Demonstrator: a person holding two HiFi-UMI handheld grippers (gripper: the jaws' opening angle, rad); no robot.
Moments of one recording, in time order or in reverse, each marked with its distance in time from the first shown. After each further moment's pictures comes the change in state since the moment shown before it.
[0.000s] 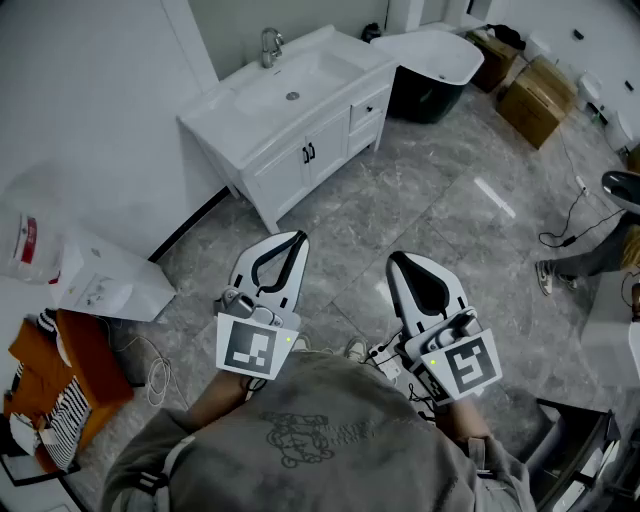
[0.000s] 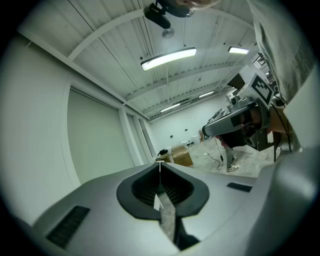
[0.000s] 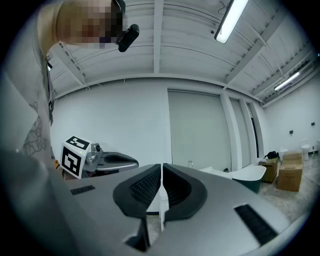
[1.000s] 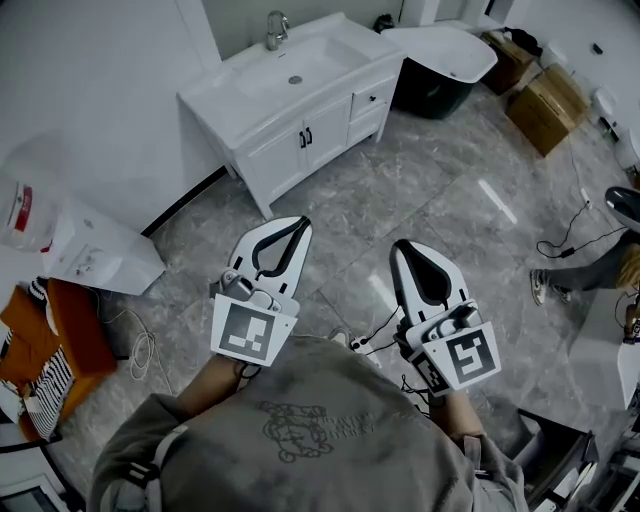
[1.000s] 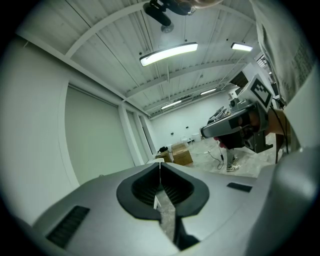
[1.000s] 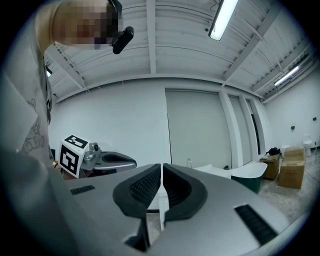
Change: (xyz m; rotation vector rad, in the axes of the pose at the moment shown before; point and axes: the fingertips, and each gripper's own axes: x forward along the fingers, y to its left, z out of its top) left arm 0.034 -0.042 0.009 -0.014 0.035 0.017; right arm -0.026 -0.052 -0.011 0.021 0.004 0.032
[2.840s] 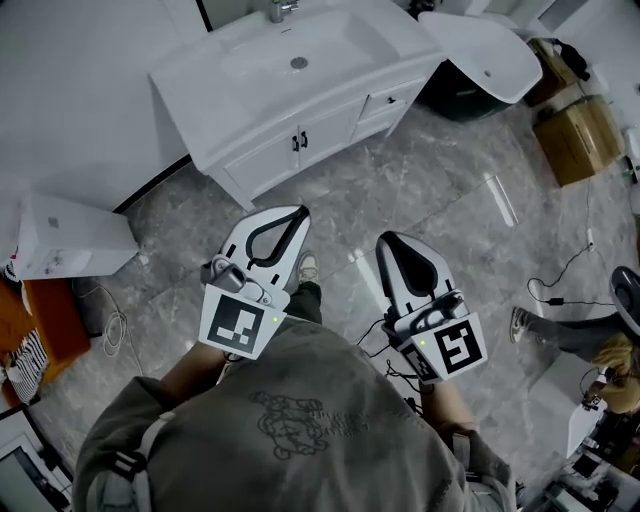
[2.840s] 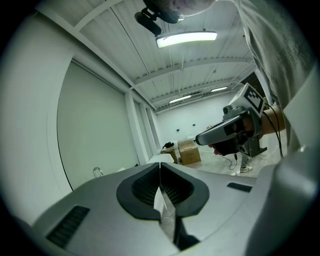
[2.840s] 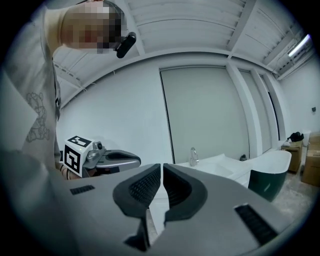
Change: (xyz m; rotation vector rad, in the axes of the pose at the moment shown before) left arm 0.242 0.141 -0.101 -0.060 0.053 0.008; right arm 0.251 -0.180 -0.057 0.074 0.096 0.179
